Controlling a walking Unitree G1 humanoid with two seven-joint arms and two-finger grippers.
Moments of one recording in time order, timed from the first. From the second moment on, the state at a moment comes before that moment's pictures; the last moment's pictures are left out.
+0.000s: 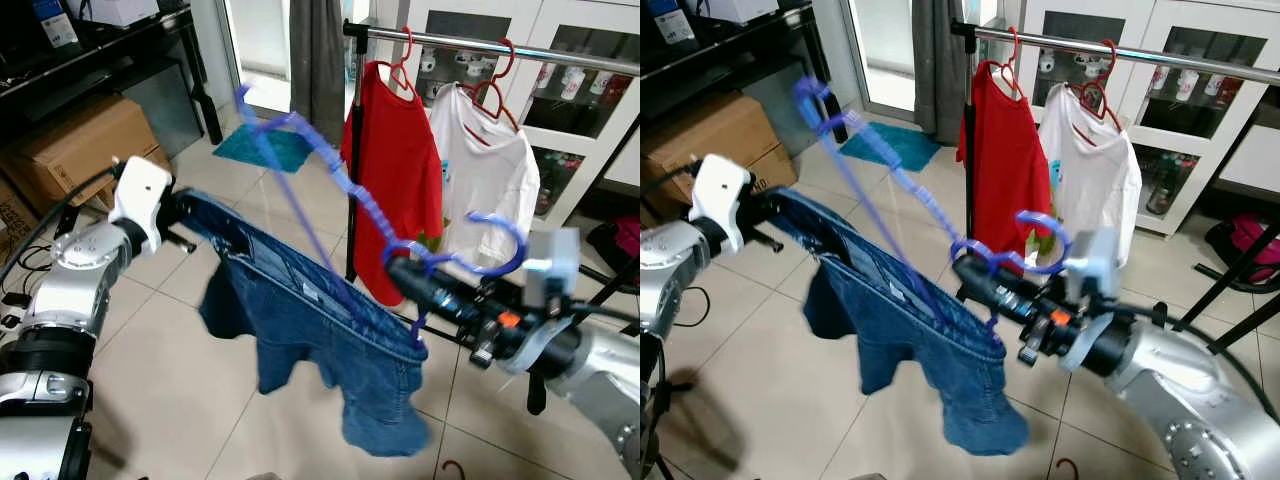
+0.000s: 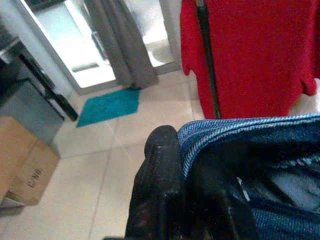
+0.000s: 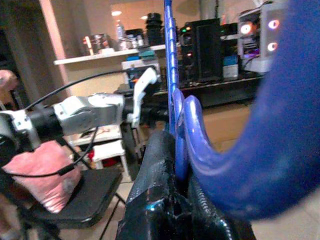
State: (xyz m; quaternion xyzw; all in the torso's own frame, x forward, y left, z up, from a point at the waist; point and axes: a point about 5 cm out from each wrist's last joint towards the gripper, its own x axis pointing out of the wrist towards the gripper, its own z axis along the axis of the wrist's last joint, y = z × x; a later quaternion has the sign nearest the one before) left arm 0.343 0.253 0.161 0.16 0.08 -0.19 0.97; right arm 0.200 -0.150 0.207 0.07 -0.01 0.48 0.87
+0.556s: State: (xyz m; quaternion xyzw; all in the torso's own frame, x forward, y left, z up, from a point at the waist) left arm 0.313 0.118 0.152 0.04 0.03 -0.36 0.93; right arm 0.264 -0.155 0.201 0.23 -0.08 0.13 0.96
